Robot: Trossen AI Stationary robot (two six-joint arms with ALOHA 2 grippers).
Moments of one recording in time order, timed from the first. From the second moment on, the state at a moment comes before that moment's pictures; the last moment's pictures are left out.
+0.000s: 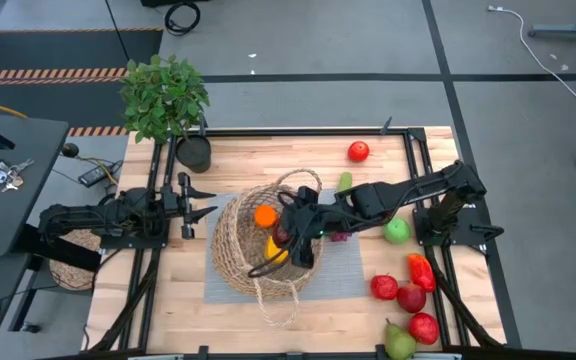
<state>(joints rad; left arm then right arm) 0.04 0.01 0.01 0.11 -0.12 0.17 0.28 1.78 1.82 -0.81 0.28 0.29</state>
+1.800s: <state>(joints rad) 0.04 0.01 0.01 0.11 -0.12 0.17 0.31 1.57 1.55 -1.00 0.39 0.36</state>
